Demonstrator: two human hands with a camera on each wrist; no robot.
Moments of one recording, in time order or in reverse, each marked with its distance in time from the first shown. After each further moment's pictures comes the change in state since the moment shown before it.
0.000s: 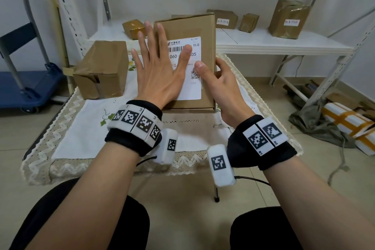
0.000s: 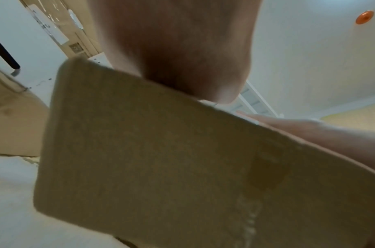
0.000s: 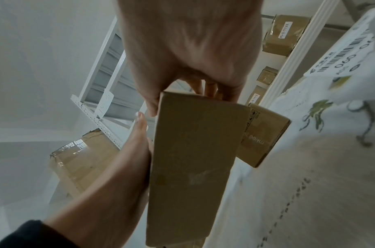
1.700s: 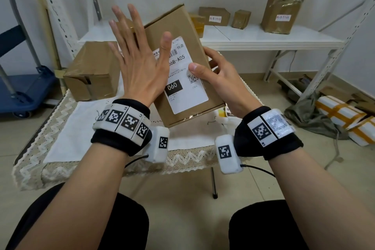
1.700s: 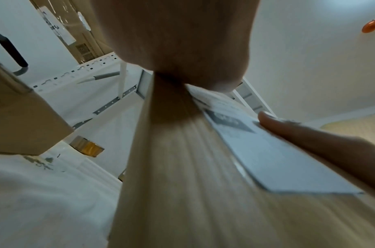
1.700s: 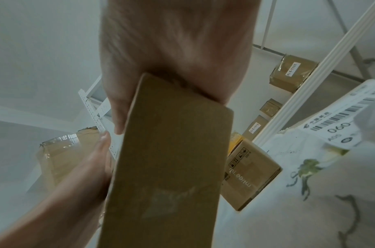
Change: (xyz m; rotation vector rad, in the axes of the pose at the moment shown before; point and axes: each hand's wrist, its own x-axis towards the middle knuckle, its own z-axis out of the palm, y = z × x) left_hand 0.002 0.002 -0.012 -0.102 0.242 0.027; right_hand -0.001 -0.017 -0.032 -0.153 -0.145 -0.113
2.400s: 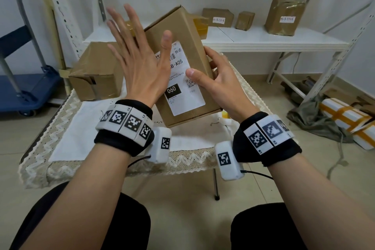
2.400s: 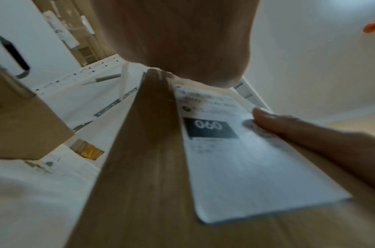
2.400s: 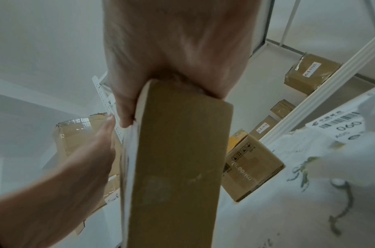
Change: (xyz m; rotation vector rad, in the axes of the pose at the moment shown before) left_hand 0.000 0.002 -0.005 -0.058 0.054 -0.041; right_hand 0.000 0.007 0.013 -0.131 0.034 -0.112
